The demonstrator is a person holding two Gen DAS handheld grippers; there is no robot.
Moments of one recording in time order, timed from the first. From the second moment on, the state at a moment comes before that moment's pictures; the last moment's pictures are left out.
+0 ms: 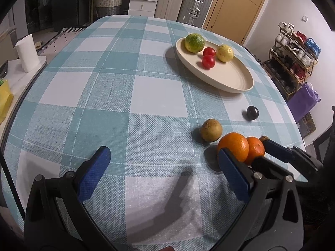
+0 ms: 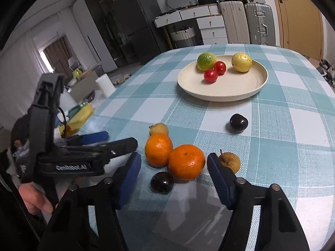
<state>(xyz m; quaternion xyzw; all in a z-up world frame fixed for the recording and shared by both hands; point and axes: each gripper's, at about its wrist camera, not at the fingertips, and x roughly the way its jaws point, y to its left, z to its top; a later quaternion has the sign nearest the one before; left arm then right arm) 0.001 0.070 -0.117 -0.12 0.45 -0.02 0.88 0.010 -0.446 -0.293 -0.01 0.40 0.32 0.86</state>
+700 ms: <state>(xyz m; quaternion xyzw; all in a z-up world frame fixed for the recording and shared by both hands) -0.001 0.076 -0.121 -0.12 0.46 -0.02 0.88 0.017 -0.440 -0.299 -0.06 0.40 0.29 0.87</state>
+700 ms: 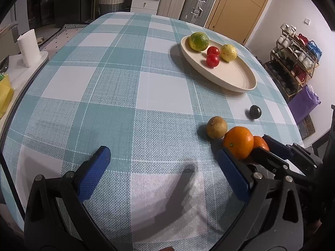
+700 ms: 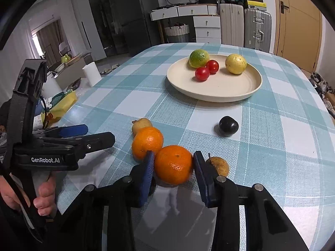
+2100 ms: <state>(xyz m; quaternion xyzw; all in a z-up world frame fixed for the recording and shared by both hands) 0.042 -0.014 -0.108 -0.14 0.50 -0.14 0.84 0.014 -0.542 -0.277 0.05 0.34 0.27 0.90</state>
